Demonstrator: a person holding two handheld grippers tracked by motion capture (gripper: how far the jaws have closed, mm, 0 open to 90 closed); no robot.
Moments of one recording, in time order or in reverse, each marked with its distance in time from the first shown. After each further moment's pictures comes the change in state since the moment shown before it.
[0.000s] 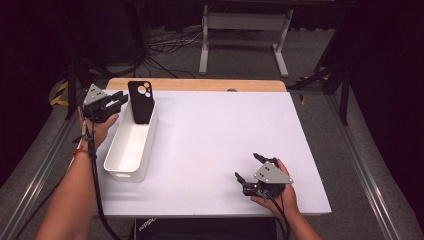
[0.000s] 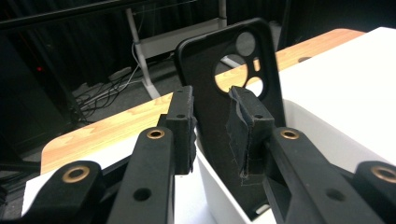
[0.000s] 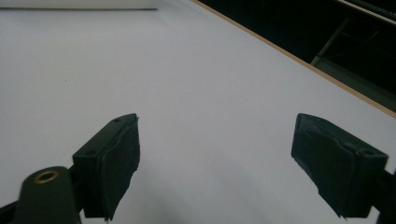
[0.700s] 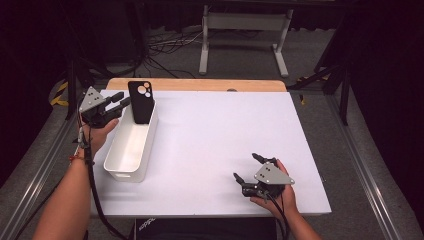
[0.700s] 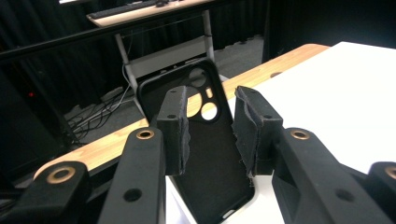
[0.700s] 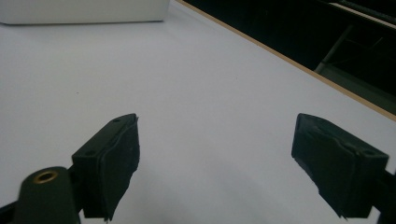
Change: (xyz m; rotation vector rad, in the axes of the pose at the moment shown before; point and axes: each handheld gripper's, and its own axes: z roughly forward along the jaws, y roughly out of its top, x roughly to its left) left arm -0.026 0.014 -0.026 -0.070 -0.049 0.041; right arm 0.002 0.003 -0.002 -0.032 0.019 0.012
